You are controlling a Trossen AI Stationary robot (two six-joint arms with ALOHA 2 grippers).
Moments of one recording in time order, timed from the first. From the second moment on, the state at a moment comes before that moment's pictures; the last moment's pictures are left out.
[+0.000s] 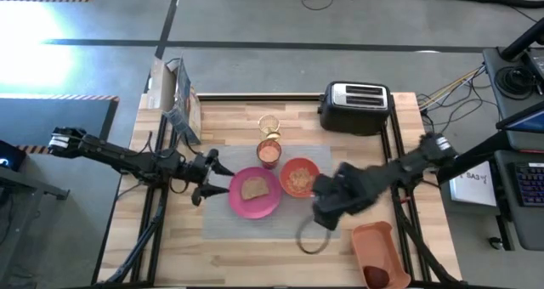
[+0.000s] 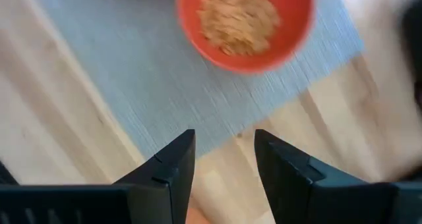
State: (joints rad) left arm -0.16 0.79 0.16 0.59 0.06 -0.30; right arm 0.45 1.72 1.73 -1.46 0.23 0.93
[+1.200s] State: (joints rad) left arm -0.16 0.59 0.31 0.15 0.09 -0.14; right arm 0.88 1.67 1.32 -1.00 -0.29 1.84
